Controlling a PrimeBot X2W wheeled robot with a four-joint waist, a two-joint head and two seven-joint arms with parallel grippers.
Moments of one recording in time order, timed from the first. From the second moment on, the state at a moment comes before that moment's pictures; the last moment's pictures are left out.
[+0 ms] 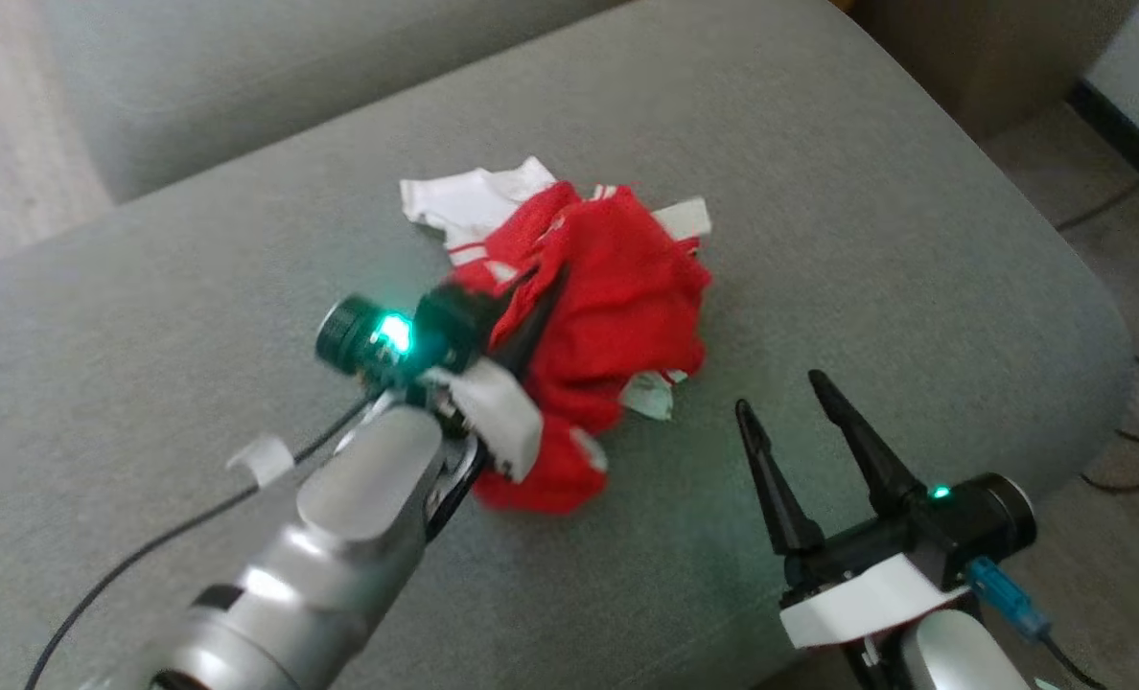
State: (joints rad) left arm -0.77 0.08 -0.90 0.82 -0.54 -0.07 -0.19; right arm -0.02 -0.06 0.29 0.12 0.06 0.13 -0.25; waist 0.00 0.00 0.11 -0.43
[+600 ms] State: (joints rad) left arm -0.42 0.09 -0.66 0.48 -0.37 0.18 -0.25; right arm 0.05 -0.05 0.17 0.11 0.03 0.13 -0.25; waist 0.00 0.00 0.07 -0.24
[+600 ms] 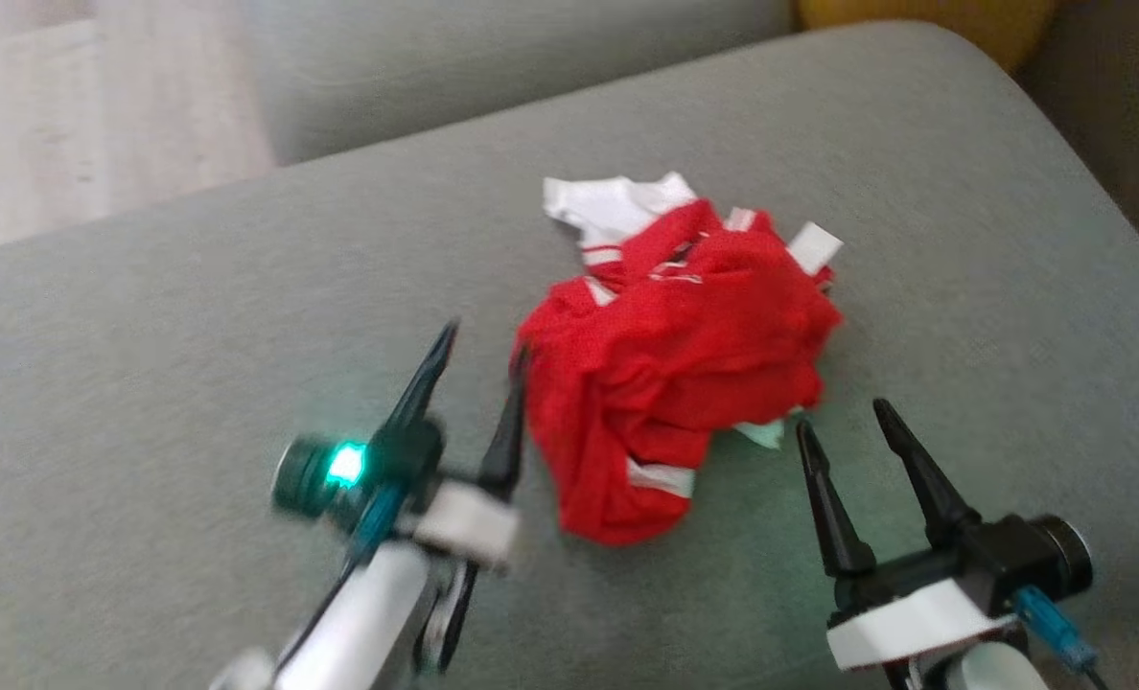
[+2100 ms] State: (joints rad) left arm -1.20 0.28 -1.11 0.56 -0.63 -0.13 0.36; right arm -0.09 -0.05 0.23 0.09 0.12 0.13 -0.25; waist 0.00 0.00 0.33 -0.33
